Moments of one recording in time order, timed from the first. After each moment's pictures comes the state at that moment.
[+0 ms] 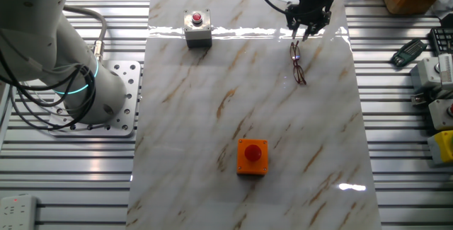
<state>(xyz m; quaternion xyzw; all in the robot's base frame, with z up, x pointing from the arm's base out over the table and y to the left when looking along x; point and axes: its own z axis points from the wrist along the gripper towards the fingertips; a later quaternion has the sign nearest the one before) 0.565 0.178 0.034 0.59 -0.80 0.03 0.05</state>
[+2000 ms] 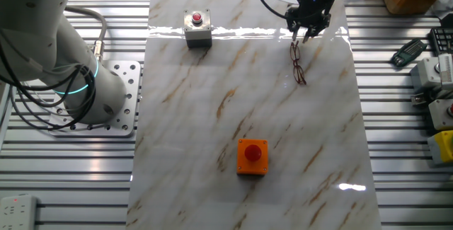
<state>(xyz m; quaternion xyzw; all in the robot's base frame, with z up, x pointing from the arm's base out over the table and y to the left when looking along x) 0.567 0.178 0.023 0.59 -0.80 0.03 0.04</state>
